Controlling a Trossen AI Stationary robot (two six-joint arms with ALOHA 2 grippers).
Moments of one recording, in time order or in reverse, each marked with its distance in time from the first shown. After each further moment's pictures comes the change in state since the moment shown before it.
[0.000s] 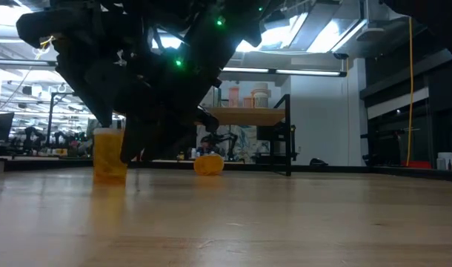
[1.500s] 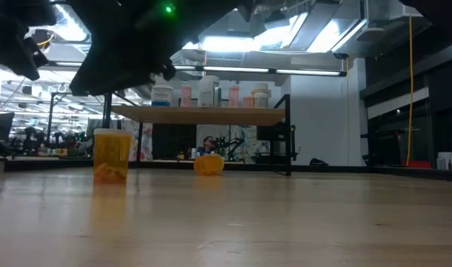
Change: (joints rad) left arm -0.313 -0.980 -0.290 -0.393 -0.267 -0.365; right arm 0.028 -0.062 -0.002 0.278 -0.062 -0.524
